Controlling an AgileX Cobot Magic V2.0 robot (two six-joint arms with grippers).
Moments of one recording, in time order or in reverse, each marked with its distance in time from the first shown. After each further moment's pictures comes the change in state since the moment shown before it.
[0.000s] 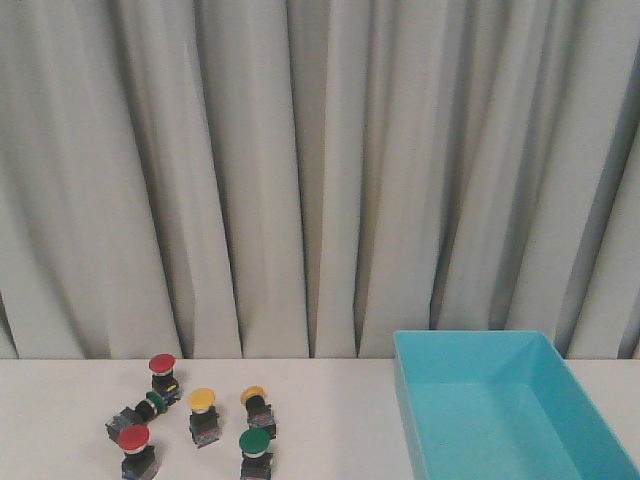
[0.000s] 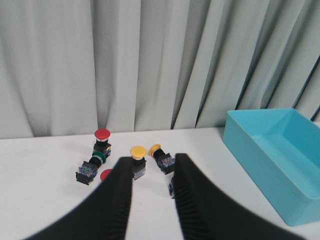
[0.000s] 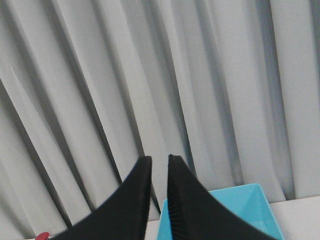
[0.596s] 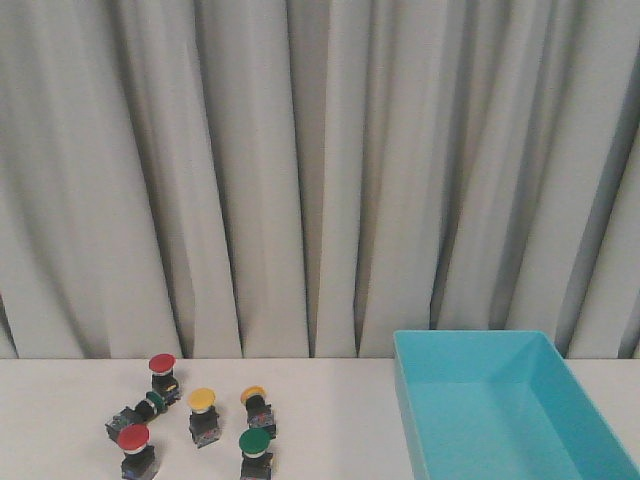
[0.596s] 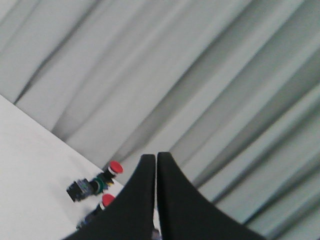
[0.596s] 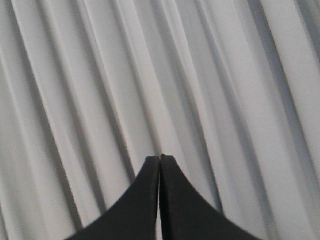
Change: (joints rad) left arm 0.000 -0.494 0.645 -0.157 -0.565 -0.396; right arm 0.000 -0.301 0.134 0.036 -0.093 0.013
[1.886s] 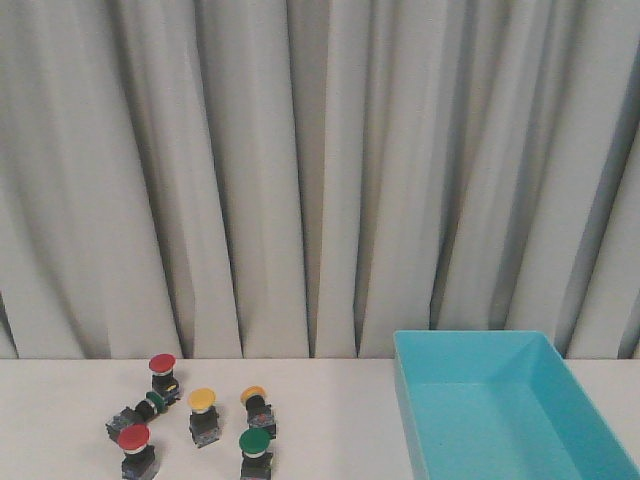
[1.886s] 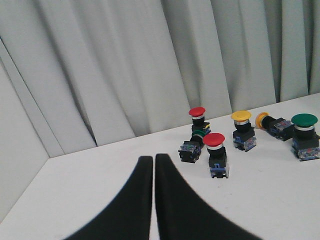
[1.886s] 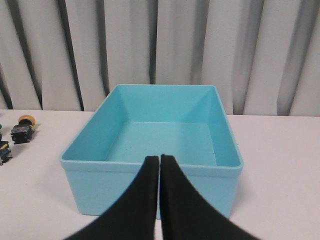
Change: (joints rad) left arm 0.000 0.000 0.055 0.405 0.094 0.544; right arm 0.000 -0.114 0.424 -0.087 0.146 -0.227
